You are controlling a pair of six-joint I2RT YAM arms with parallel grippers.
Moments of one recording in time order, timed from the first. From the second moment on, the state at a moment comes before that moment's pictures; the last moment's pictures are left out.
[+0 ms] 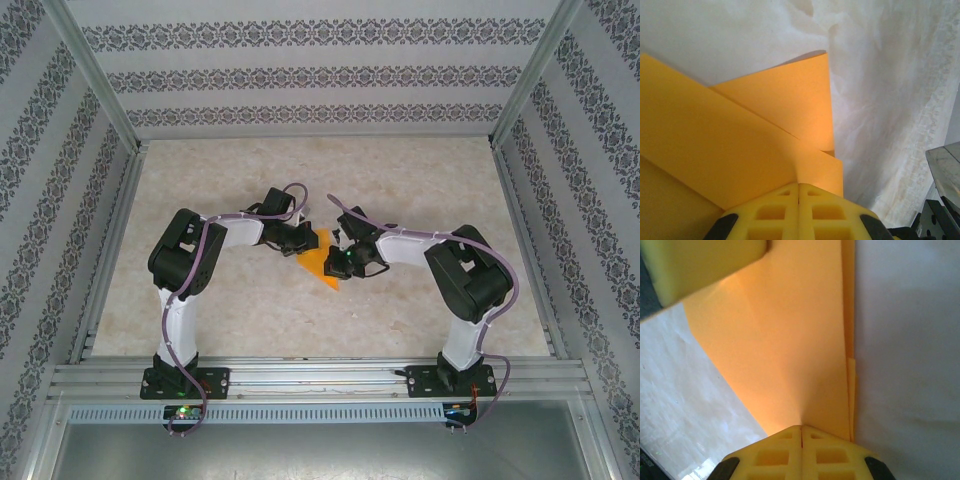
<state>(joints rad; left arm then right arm) -0.42 2.07 1.20 -0.13 0.64 -0.65 0.58 1.83 0.98 -0.33 -0.47 0.70</state>
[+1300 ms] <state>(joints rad) -0.42 2.07 1.20 -0.13 0.64 -0.65 0.61 1.71 0.86 -0.38 -0.44 0.67</state>
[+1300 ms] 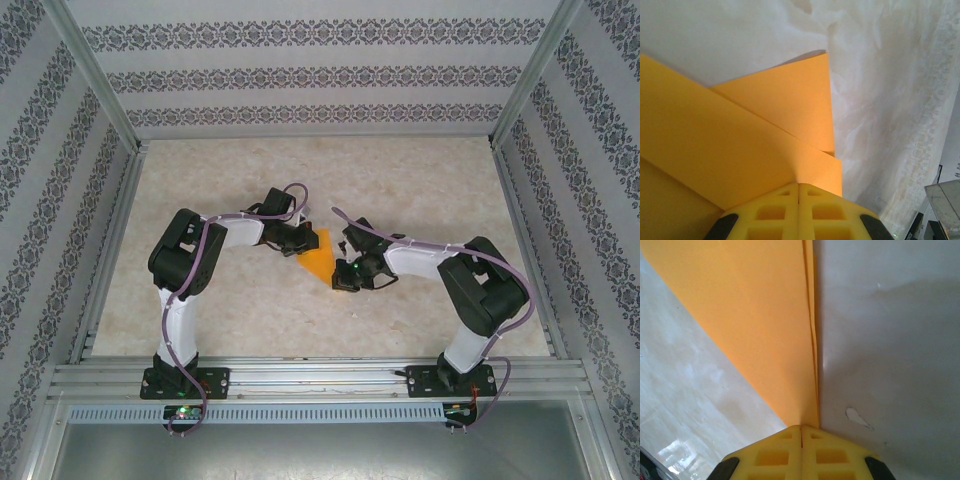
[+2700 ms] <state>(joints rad) -0.29 1.69 1.09 -0.13 0.58 -0.69 0.41 1.89 1.03 -0.24 -0.75 0.38</state>
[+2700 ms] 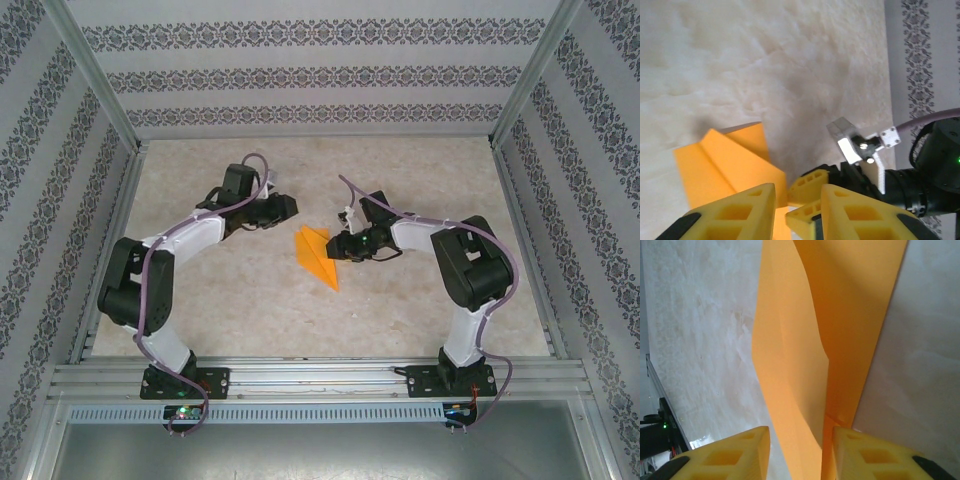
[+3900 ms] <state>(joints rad) -0.26 1.34 1.00 0.24 0.88 -0.86 0.32 1.45 0.93 0.49 -1.03 0.81</state>
